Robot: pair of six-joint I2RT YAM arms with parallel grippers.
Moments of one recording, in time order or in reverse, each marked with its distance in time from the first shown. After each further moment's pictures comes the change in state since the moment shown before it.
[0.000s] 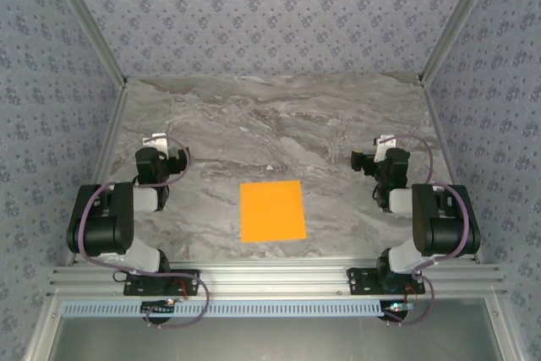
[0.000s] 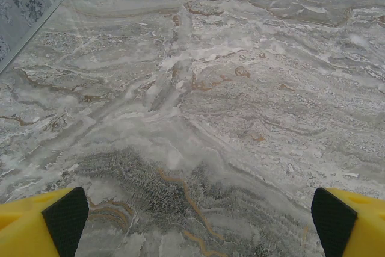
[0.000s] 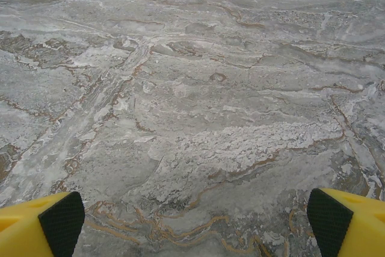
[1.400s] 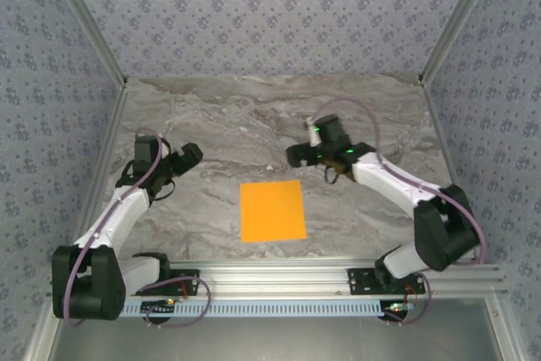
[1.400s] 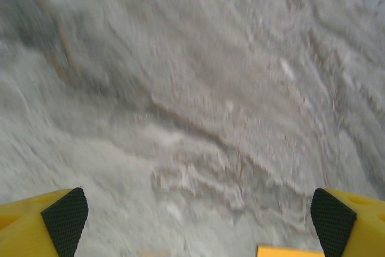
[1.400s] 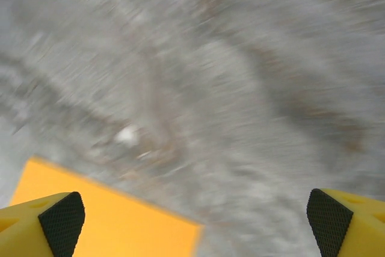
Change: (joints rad) left arm -0.114 -0.403 0.238 -1.005 0.233 -0.623; right arm 0.633 -0.011 0.638 -1.049 0.024 0.272
